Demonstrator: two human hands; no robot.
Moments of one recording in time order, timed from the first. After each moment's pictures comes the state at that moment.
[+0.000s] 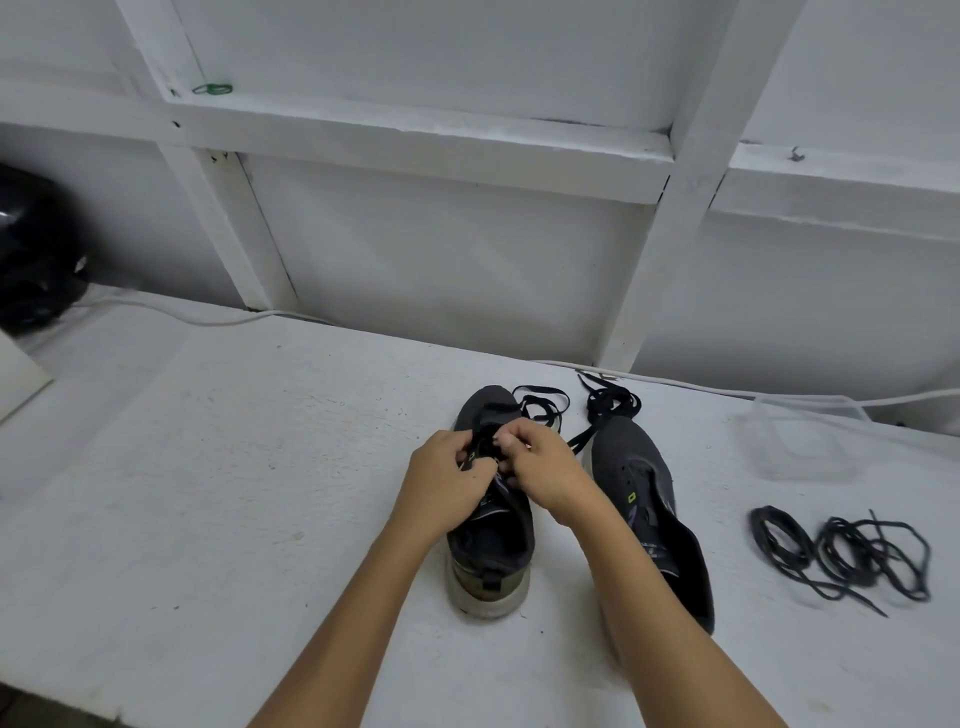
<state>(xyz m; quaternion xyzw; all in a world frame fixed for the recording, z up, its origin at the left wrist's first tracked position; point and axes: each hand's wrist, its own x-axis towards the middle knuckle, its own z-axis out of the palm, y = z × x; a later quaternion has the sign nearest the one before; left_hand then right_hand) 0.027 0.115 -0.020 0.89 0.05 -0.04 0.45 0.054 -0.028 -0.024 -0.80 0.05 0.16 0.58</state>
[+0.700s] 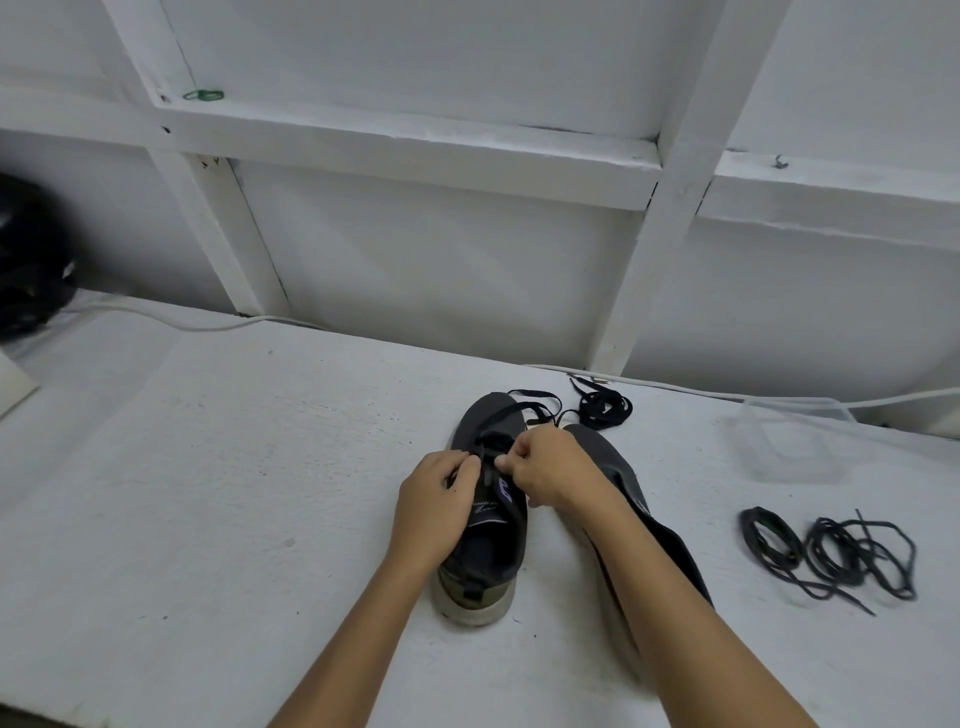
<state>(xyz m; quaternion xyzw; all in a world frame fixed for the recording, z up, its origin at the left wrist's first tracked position) 0.011 0.107 -0.035 0.83 0.12 -0.03 0.54 0.060 -0.042 -0.002 -0.93 0.00 0.19 0.33</state>
